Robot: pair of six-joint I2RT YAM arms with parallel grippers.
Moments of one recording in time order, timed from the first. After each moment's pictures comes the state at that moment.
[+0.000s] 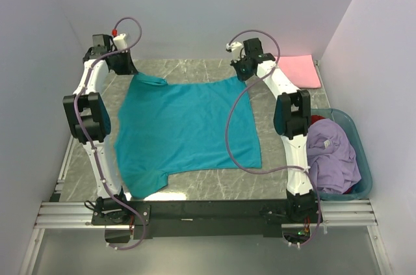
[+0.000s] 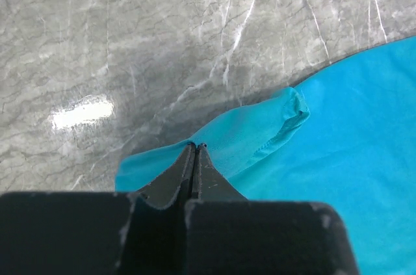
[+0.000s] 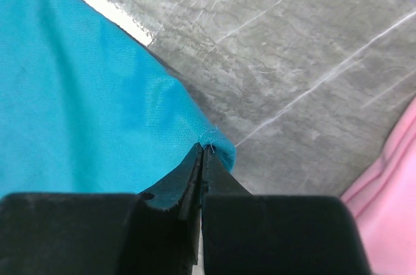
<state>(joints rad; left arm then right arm) 0.14 2.21 2.00 -0.60 0.49 0.06 0.25 2.39 2.17 -0.66 -0.18 -0.40</state>
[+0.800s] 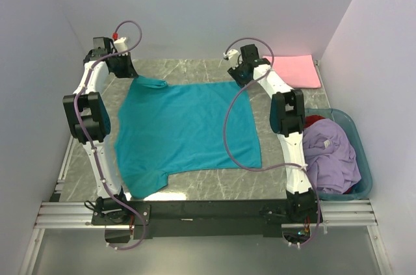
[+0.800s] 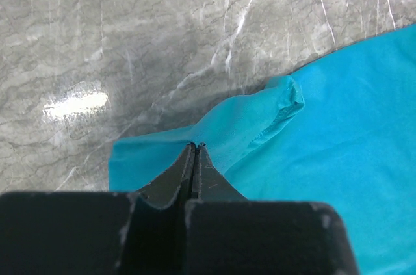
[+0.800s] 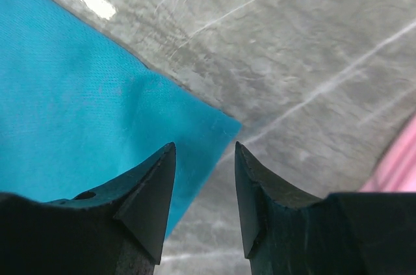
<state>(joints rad) 0.14 2.21 1.97 -0.61 0.49 0.06 0.25 2.49 2.21 -0.63 -0.09 -0.53</state>
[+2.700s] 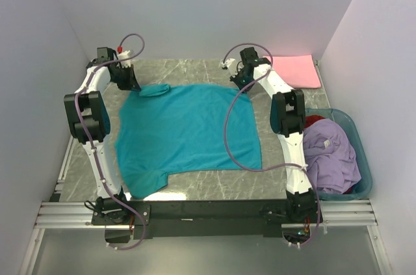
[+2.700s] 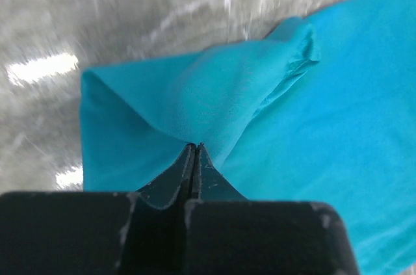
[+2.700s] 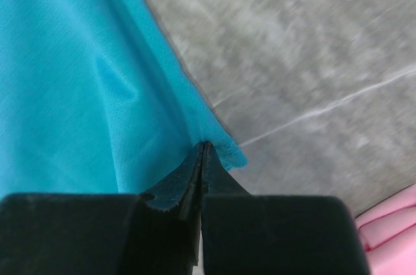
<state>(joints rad) 0.15 2.21 1.86 -0.66 0.53 0.09 0.25 2.50 2.22 -0.83 -0.16 -0.67</state>
